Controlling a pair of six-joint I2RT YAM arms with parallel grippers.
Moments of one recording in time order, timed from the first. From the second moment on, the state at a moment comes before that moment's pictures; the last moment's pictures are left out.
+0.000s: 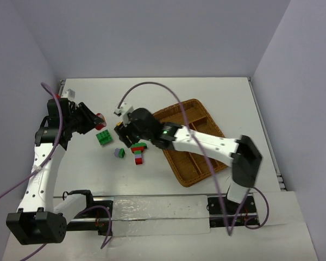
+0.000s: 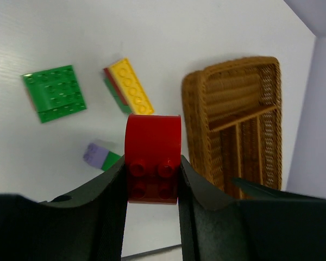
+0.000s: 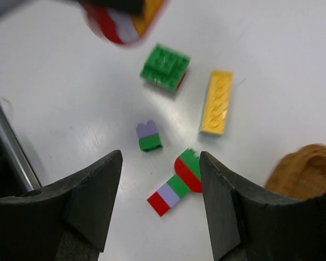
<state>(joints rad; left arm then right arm) -0.01 1.03 1.06 -0.70 0.25 -0.59 1.06 1.75 1.45 -0.20 0.06 0.09</state>
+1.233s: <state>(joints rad) -0.01 0.88 0.85 -0.11 1.05 -0.66 0.68 1.59 1.24 0.45 -0.91 0.69</state>
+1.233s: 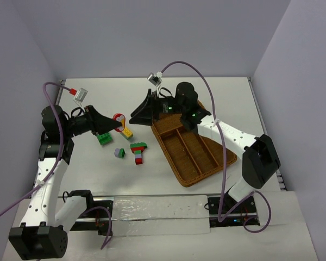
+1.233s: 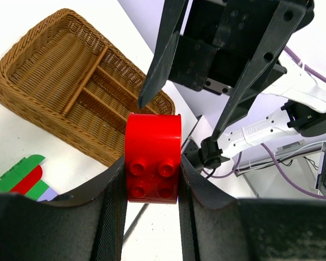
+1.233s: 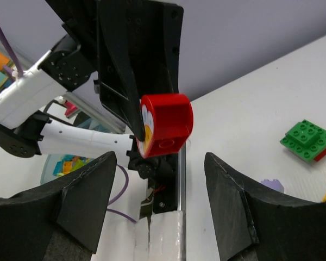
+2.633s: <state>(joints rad) -0.02 0.93 0.87 -0.20 0.98 -0.57 0.66 1.73 1.29 0.44 -0.82 0.77</state>
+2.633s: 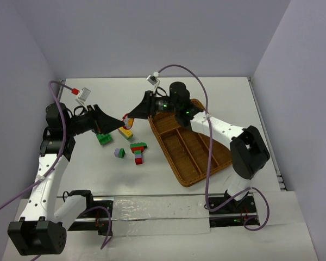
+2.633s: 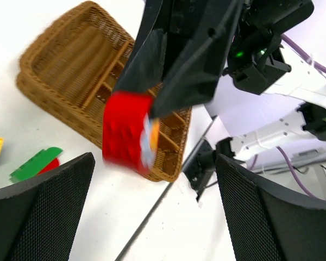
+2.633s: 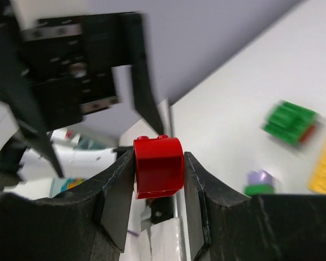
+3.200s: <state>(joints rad) -0.02 0.92 0.91 -0.32 0.76 -0.54 0.40 1.48 1.08 0.03 -0.05 0.43</state>
